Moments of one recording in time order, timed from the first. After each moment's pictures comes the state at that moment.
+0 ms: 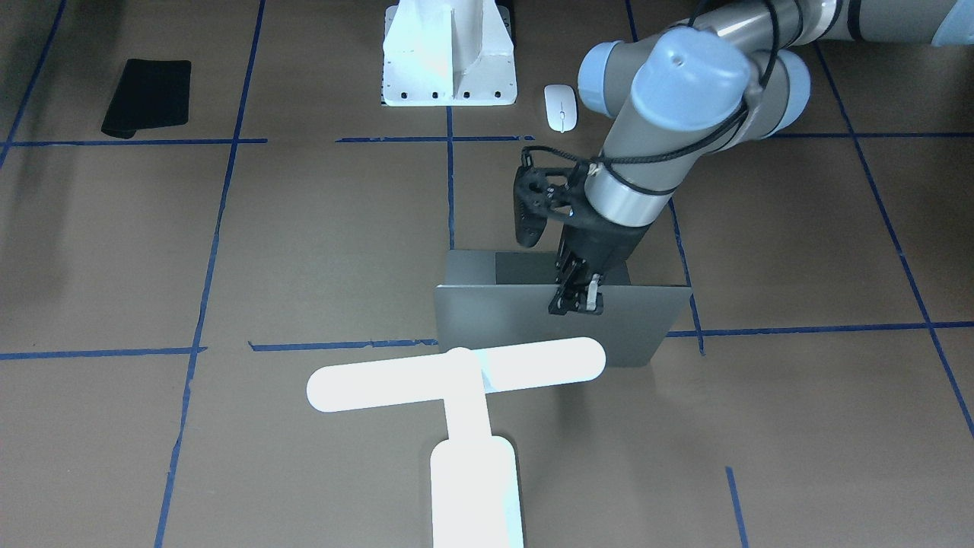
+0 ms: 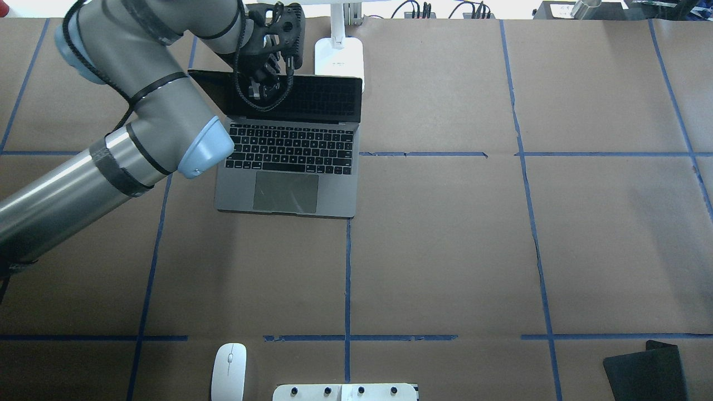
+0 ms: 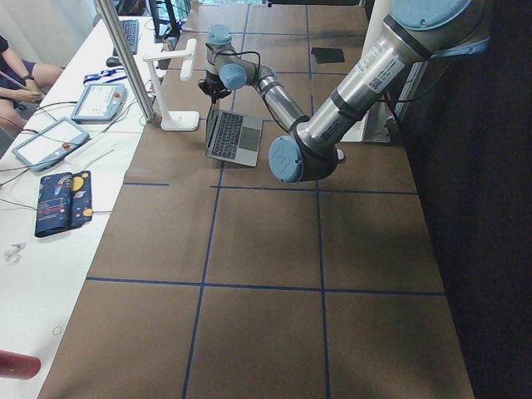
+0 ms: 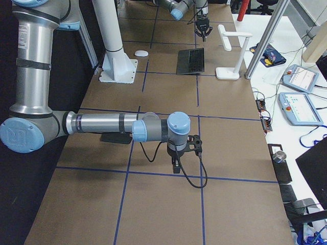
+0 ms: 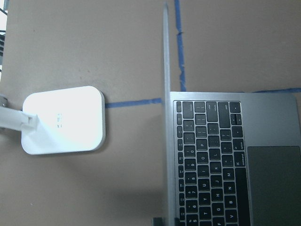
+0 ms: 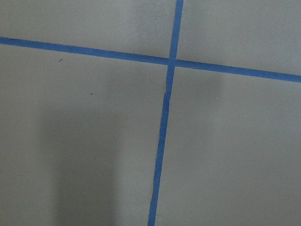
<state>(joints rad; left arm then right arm) -0.85 -2.39 -1.49 -1.79 -2.04 0.56 1.49 -1.71 1.75 -1.52 2.30 0.01</state>
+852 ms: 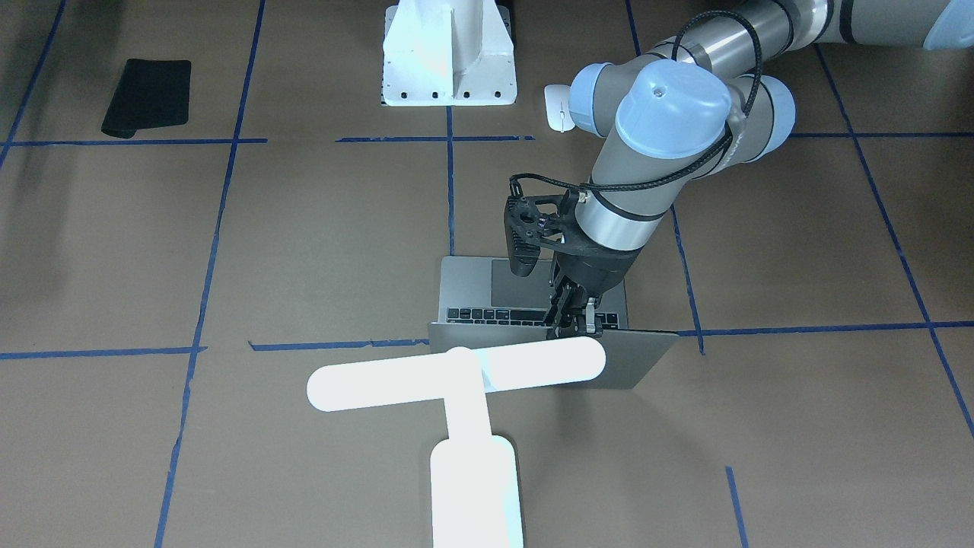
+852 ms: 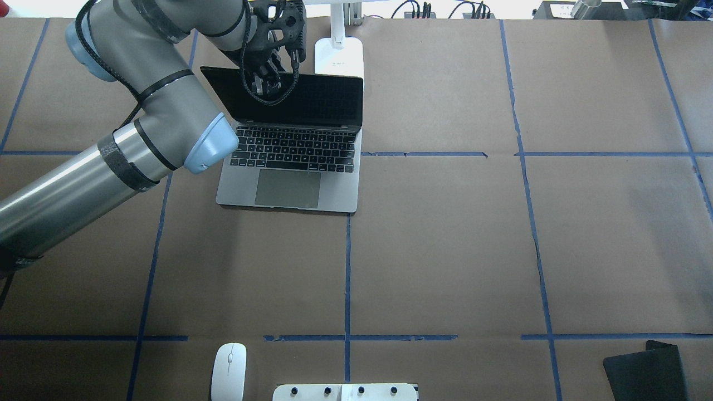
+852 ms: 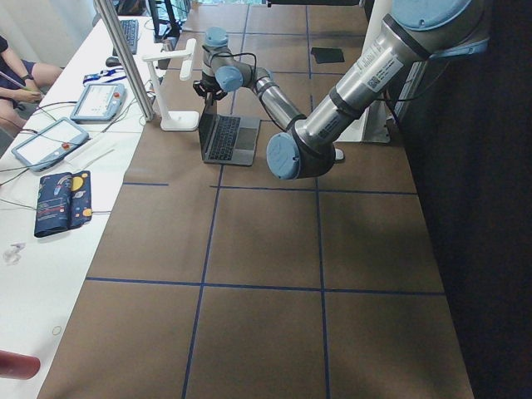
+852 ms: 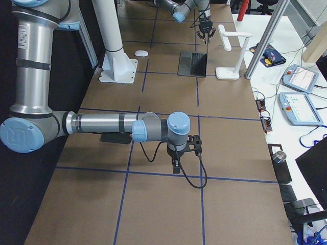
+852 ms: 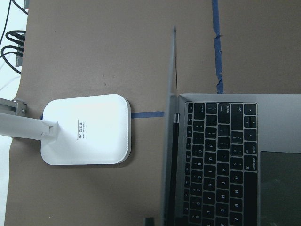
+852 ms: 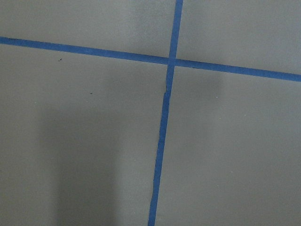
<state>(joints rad) -0.86 -2.39 -1.47 -1.81 -2.02 0.50 1.49 -1.71 1.75 -1.52 2.30 0.01</state>
